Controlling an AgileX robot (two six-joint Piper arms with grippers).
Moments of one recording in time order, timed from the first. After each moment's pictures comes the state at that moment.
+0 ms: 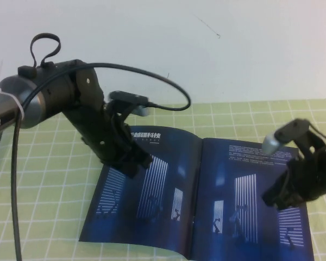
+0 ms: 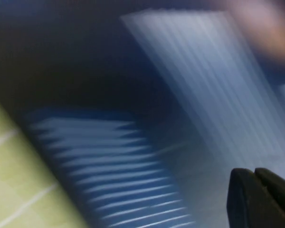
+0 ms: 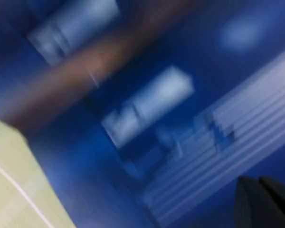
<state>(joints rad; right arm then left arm) 0.21 1.70 -0.91 0.80 0.67 -1.07 -0.44 1.88 -1.45 -0.36 0.98 0.35</state>
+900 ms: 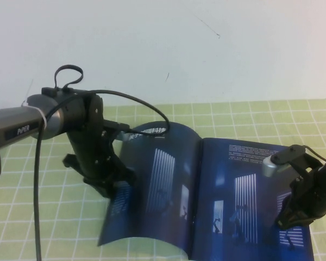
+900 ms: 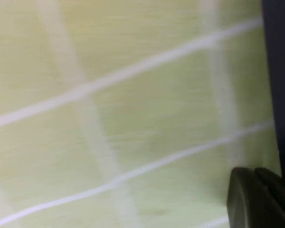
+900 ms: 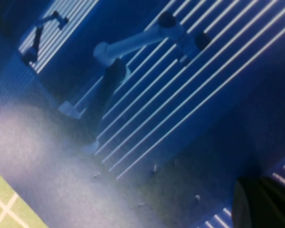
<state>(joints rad) 0.21 1.85 -0.92 0.54 0.68 -0.83 -0.39 2.05 -1.44 -0.07 0.95 0.02</state>
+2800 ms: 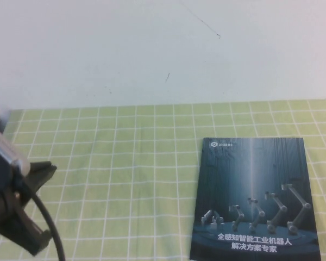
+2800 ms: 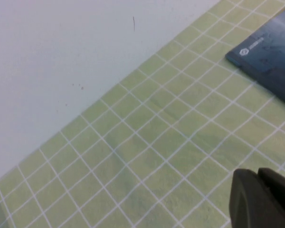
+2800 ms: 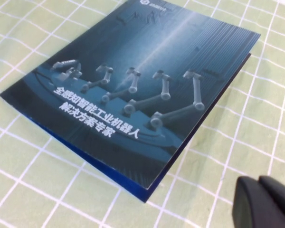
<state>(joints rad) 0.21 0.31 -0.36 0.15 0.76 -0.34 -0.39 0.79 -0.68 -0.33 0.44 0.67</state>
